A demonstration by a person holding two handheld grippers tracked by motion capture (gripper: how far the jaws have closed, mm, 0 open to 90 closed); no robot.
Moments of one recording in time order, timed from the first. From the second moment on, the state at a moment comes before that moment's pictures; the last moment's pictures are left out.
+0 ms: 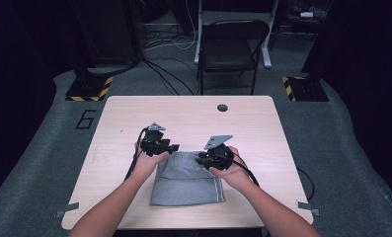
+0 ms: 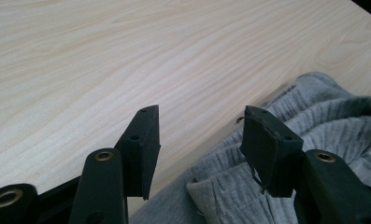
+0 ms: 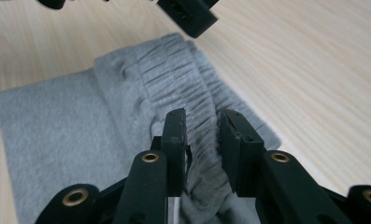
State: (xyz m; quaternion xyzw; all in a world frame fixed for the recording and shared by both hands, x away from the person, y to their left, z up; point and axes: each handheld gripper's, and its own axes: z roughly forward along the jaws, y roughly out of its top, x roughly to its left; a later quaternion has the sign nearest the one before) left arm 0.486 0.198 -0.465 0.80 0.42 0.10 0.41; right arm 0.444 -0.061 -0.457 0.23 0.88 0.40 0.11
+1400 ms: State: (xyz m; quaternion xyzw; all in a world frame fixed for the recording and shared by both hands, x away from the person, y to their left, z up) left arm 0.425 0.200 -0.462 0.82 0.37 0.05 0.42; right arm 0.389 -0.065 -0.473 0.21 0.88 0.42 0.07
